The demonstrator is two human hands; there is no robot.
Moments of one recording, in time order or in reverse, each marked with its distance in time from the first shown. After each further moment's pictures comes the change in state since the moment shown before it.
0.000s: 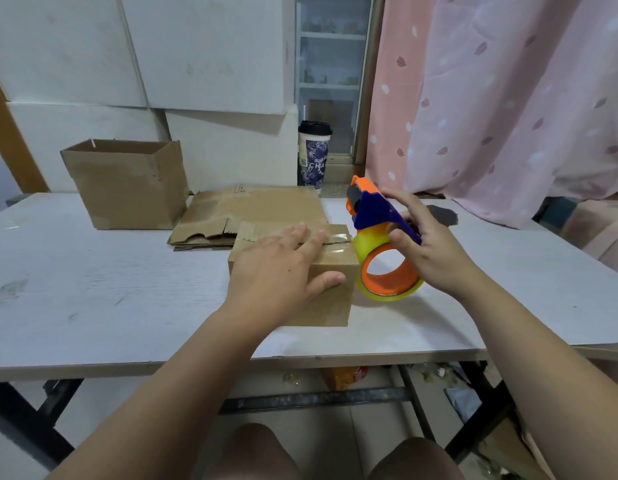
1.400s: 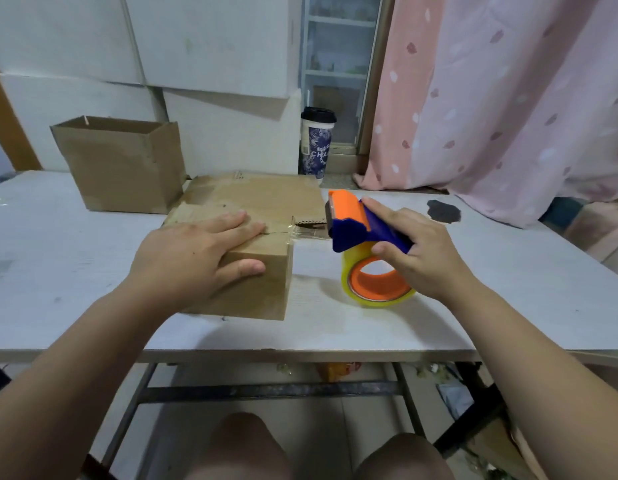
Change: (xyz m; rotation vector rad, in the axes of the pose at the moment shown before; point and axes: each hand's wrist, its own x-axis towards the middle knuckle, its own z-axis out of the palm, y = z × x) left_hand -0.027 -0.080 -0.007 -0.027 0.050 -0.007; right_hand 0.001 0.011 0.007 -0.276 -0.005 -0.221
